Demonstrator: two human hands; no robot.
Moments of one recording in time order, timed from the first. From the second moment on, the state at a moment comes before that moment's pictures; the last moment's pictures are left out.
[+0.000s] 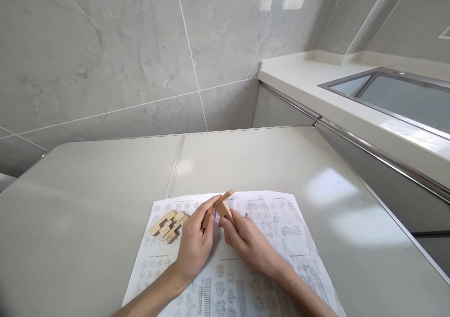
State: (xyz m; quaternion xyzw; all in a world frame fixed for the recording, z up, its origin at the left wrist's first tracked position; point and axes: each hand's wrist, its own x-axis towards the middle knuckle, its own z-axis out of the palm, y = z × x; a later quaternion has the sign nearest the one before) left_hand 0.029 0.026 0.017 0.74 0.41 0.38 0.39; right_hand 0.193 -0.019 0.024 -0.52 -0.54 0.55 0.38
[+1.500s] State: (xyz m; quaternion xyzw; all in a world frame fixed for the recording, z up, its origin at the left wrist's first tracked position) left_hand 0.034 0.021 0.020 0.75 0.39 0.35 0.41; right_hand 0.200 -0.016 0.016 -0.58 -0.56 0.49 0.33
